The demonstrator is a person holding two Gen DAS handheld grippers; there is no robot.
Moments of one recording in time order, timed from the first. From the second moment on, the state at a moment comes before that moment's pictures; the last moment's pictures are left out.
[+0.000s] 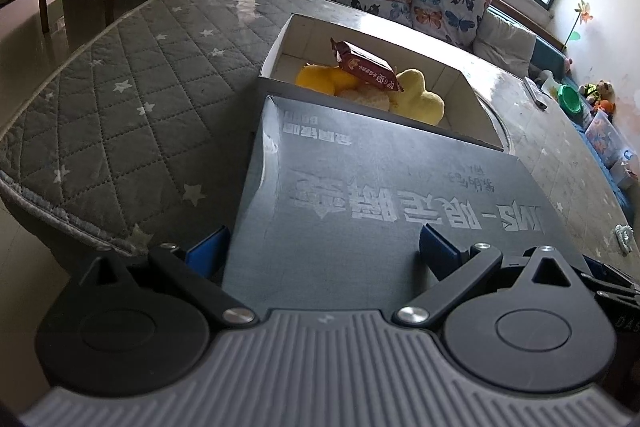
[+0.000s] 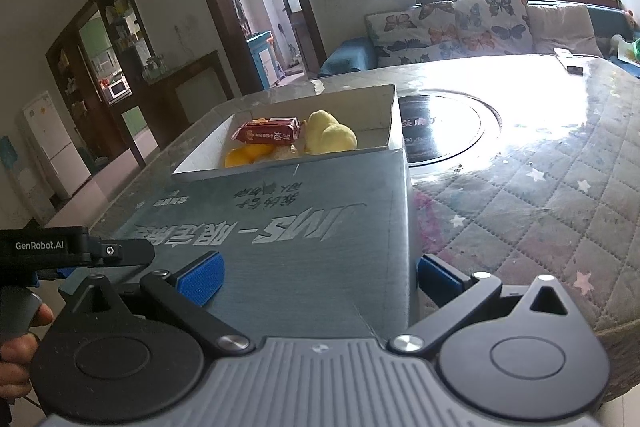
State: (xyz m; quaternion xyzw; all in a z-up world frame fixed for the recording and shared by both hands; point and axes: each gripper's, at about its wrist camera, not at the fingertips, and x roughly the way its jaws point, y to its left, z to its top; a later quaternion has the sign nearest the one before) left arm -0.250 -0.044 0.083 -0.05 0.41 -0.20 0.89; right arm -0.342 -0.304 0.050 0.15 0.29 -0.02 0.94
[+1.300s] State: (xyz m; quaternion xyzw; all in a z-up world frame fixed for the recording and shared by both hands) left arm -0.264 -0.038 0.135 -0.04 0.33 -0.21 0.92; right arm -0.350 -0.300 0.086 0.14 0.23 -0.01 0.96
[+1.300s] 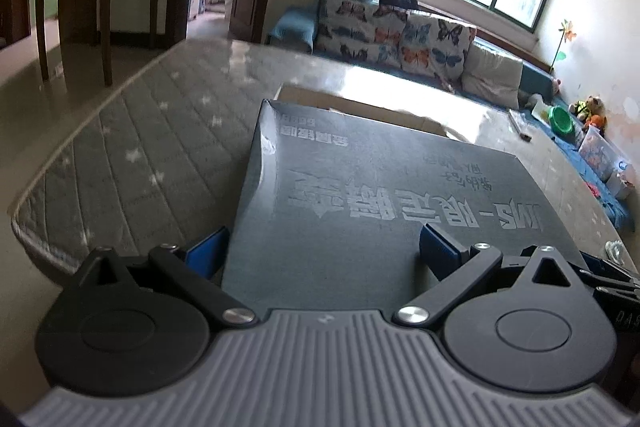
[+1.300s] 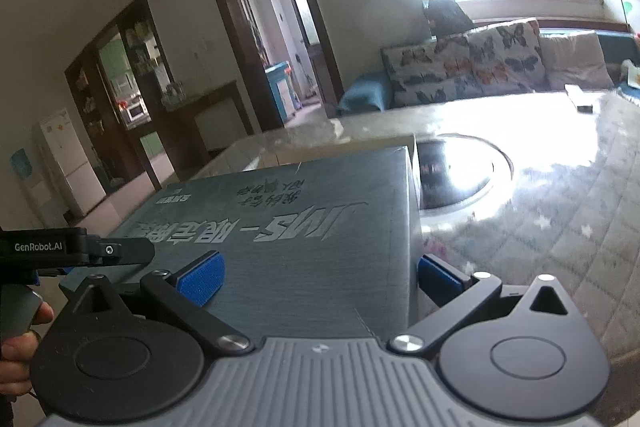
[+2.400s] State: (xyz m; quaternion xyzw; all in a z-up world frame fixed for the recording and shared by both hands) left arm -0.092 -0.119 0.127 -0.02 0.31 -0.23 0.92; right arm -0.187 -0.376 0.077 0.18 0.20 -0.03 0.96
